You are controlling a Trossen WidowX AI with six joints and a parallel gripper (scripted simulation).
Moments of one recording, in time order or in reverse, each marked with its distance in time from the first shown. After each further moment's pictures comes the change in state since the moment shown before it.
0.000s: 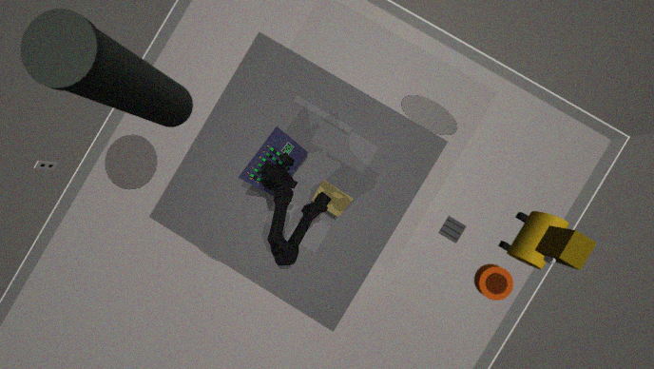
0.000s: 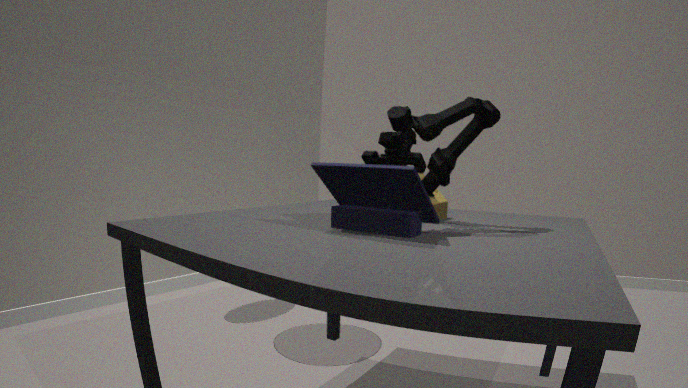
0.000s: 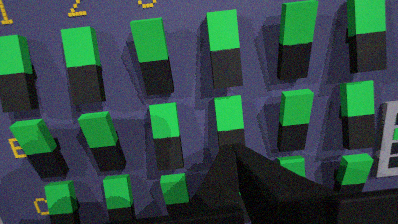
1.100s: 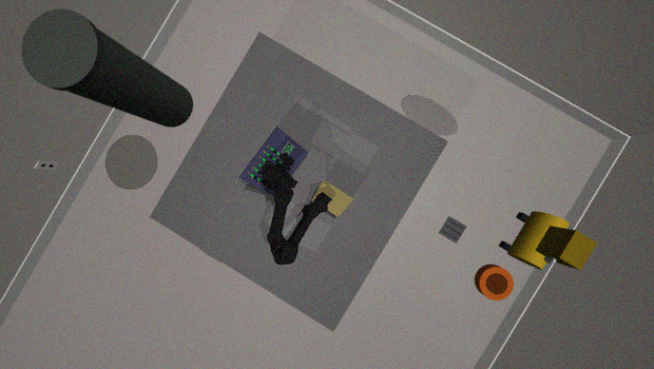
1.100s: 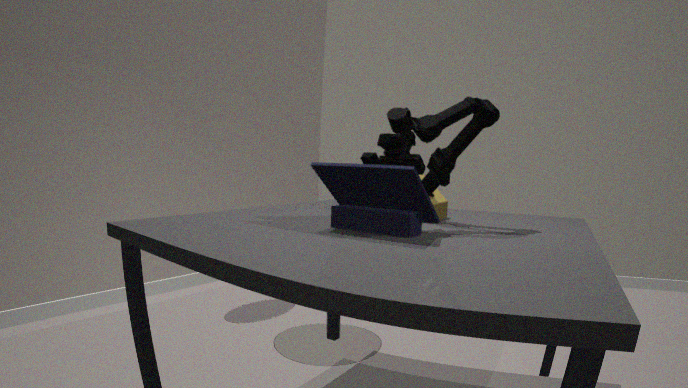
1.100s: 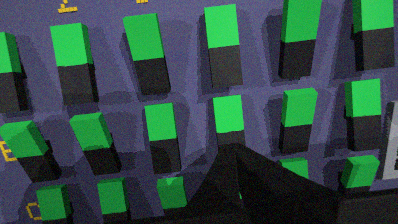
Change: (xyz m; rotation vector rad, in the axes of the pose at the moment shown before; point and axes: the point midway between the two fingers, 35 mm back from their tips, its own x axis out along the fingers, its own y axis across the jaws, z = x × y) arm 0.005 -0.001 -0.002 0.005 0.003 -0.001
